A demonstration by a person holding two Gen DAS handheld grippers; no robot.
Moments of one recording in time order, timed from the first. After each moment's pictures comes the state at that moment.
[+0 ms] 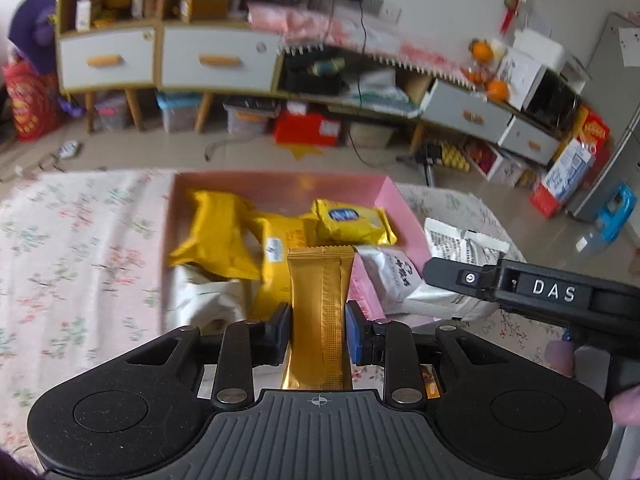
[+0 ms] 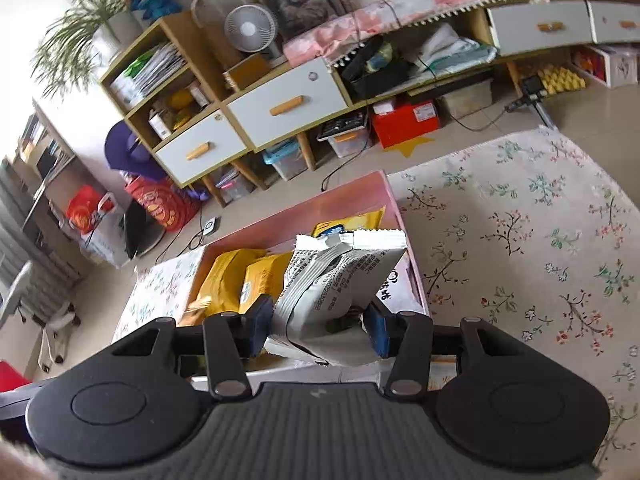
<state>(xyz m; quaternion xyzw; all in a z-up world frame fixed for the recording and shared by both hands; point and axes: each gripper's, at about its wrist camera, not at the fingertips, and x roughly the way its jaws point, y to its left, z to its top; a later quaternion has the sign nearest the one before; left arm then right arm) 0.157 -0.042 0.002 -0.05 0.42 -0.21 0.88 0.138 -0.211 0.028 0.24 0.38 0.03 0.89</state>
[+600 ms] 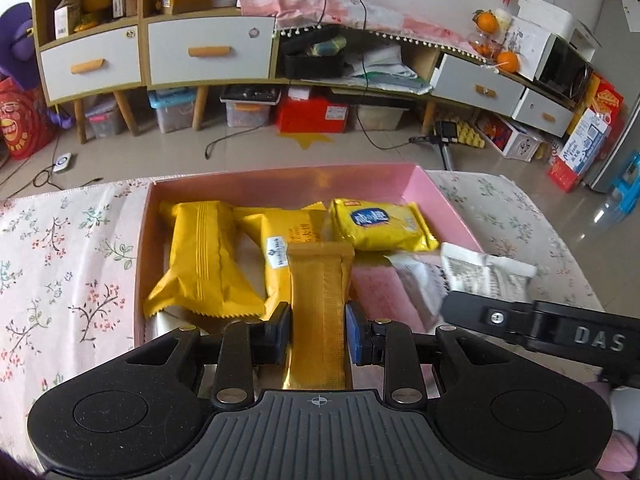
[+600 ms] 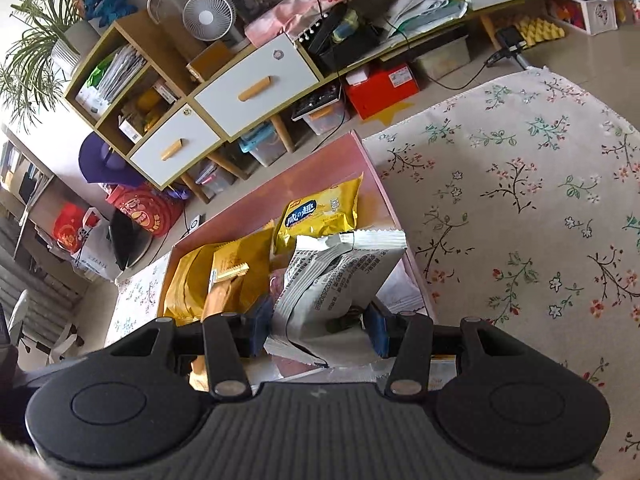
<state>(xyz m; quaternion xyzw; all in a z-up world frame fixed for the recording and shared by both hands) 0.194 -0.060 -0.034 0.00 0.42 -0.20 0.89 0.147 -0.209 0.005 0.28 0.40 0.01 0.87</state>
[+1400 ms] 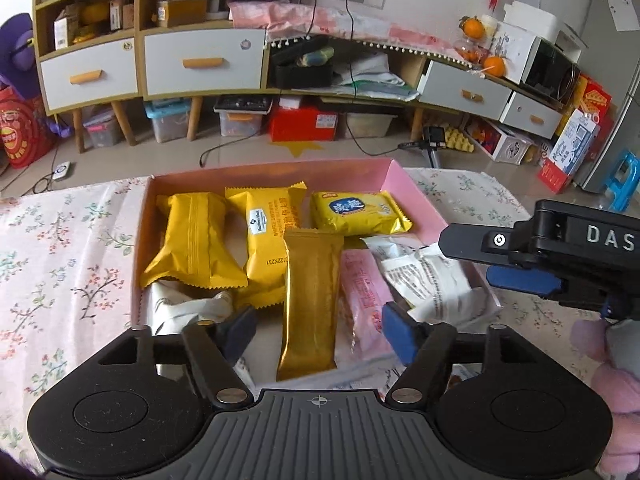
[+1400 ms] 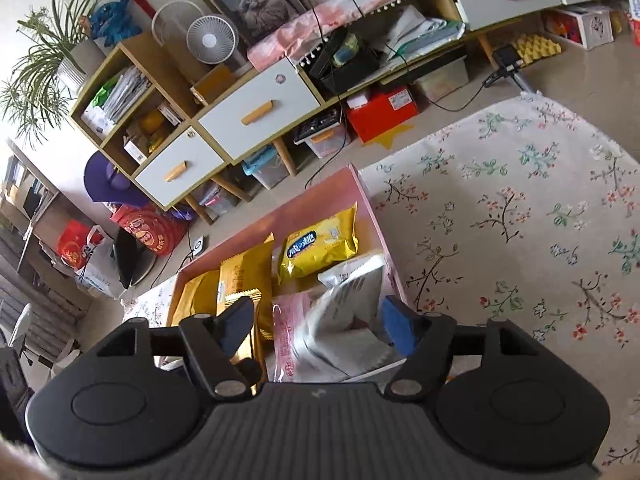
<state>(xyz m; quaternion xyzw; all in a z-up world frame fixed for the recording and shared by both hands) 0.160 -0.060 -0.022 0.00 0.40 -0.21 0.89 0.144 -0.219 0.020 0.28 0.38 0.01 0.88</state>
